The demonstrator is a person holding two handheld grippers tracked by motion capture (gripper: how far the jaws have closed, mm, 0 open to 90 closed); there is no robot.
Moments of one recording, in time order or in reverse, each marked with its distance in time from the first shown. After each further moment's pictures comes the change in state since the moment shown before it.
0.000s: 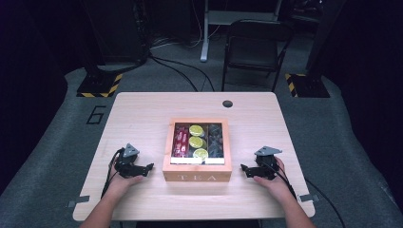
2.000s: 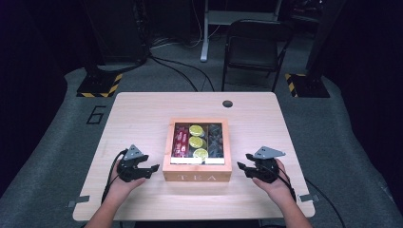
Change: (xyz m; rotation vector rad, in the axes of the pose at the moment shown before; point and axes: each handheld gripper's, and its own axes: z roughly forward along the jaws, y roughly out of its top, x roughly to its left) left arm -0.041 0.025 -0.038 -0.053 -0.117 0.033; right arm 0.039 0.029 -0.053 -0.121 0.093 -0.101
